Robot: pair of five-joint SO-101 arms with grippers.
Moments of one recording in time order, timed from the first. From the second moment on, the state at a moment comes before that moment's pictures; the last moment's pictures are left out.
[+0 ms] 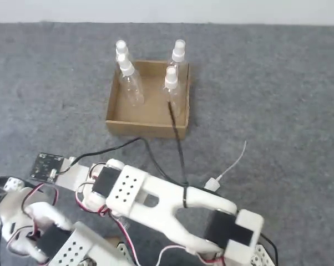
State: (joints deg) left arm -60.9 -103.5 93.9 46.2 12.2; right arm -71.6 10.1 4.7 61.6 9.3
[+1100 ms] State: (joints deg) left arm -60.8 -103.5 93.9 46.2 12.2; right arm -57.8 13.6 4.3 66.5 9.2
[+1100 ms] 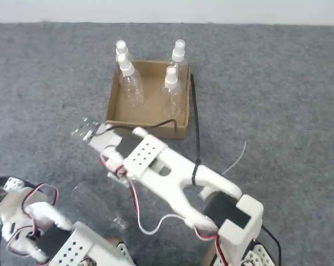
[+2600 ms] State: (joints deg) left arm -60.8 -103.5 93.9 46.2 12.2; right arm -60.7 21.1 2.6 63.3 9.1
